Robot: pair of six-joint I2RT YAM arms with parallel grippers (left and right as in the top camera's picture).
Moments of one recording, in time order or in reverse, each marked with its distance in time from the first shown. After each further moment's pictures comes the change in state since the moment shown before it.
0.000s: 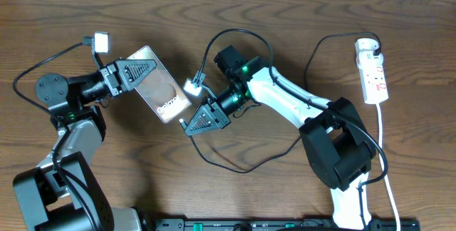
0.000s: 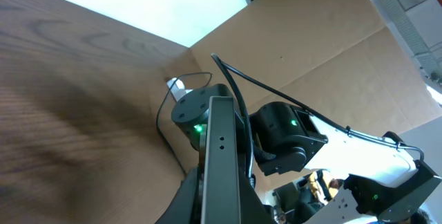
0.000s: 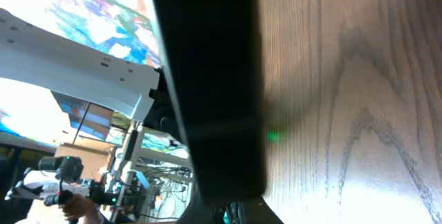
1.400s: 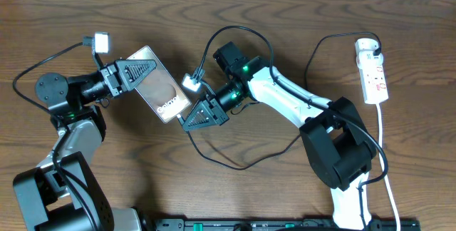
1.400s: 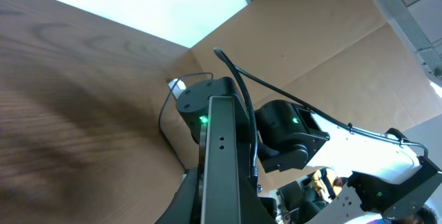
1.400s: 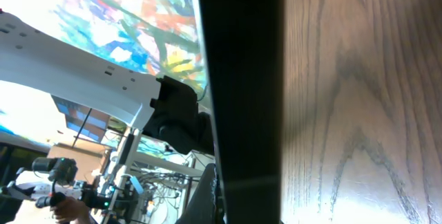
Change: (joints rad) left arm 0.000 0.000 0.000 -0.004 0.000 0.027; right arm -0.004 0.000 0.000 0.098 -0.022 0.052
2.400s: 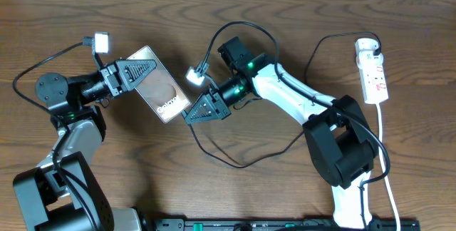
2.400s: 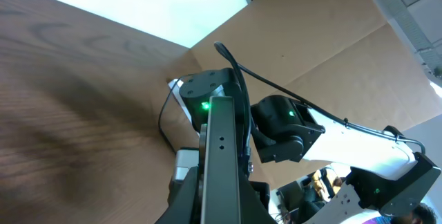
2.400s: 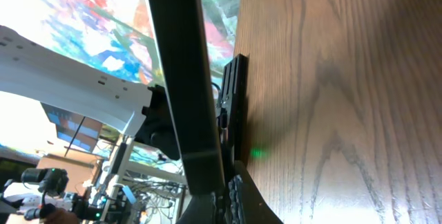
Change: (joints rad) left arm 0.000 0.000 0.000 0.000 0.000 0.000; right arm -0.032 0.000 0.000 0.054 0.014 0.045
